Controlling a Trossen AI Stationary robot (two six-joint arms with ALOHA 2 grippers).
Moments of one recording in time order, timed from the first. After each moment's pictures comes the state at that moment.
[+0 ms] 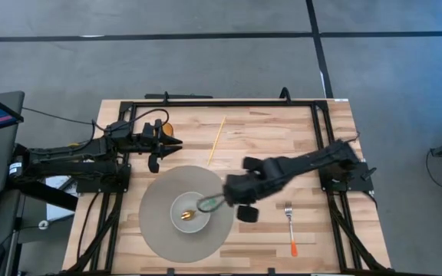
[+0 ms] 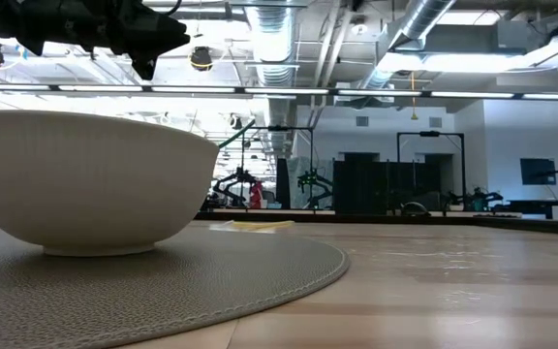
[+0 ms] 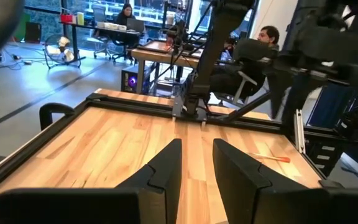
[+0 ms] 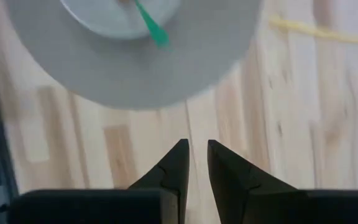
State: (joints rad) left arm 0.25 0.69 0.41 0.24 0.25 -0.08; right arm 0.36 1.95 2.06 -1.45 0.21 0.46
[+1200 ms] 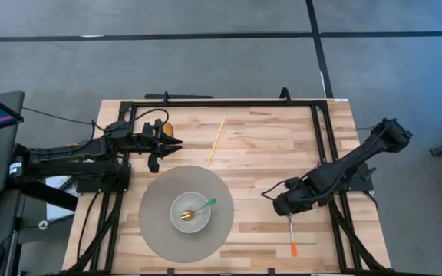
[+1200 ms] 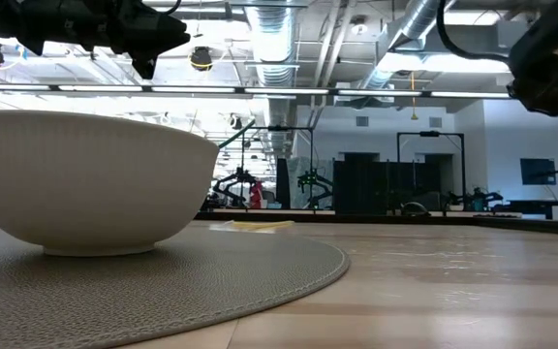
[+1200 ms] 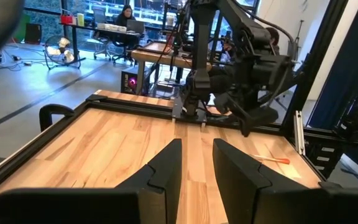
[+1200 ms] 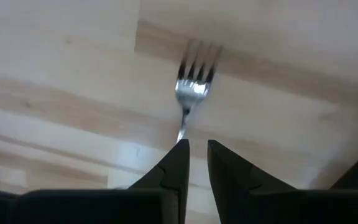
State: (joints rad) left arm 0.25 0.69 0.41 0.24 0.25 -0.09; right arm 0.53 1.36 0.83 -0.87 -0.18 1.86
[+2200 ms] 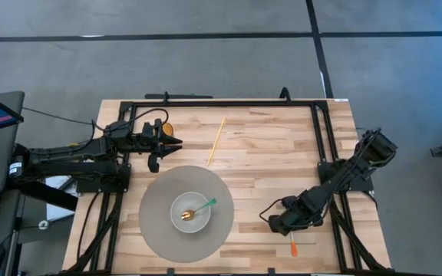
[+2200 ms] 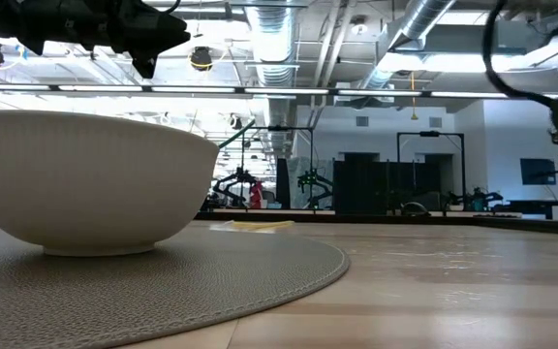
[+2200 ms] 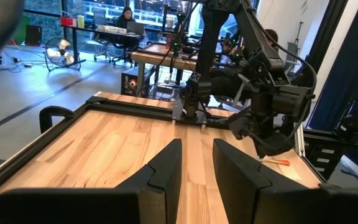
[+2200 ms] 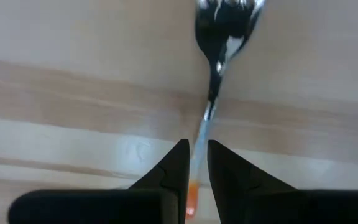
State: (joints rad) left arm 0.25 0.69 0.41 0.25 0.25 -0.09; right arm 0.68 1.62 0.83 -0.60 -0.23 2.10
